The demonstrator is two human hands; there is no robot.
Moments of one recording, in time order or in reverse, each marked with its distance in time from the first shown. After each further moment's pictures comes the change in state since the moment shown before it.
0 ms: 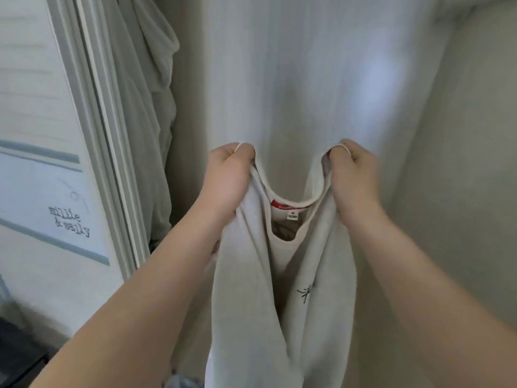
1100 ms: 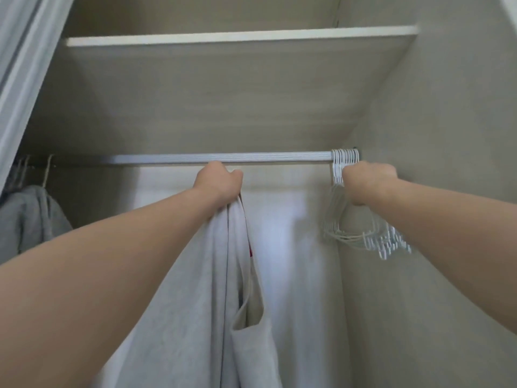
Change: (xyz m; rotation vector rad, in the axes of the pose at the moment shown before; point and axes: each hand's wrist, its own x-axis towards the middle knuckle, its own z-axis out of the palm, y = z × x) left_hand 0.254 0.270 0.138 0.618 0.064 0.563; right_hand 0.304 -0.240 -0.116 -1.846 0.302 -0.104
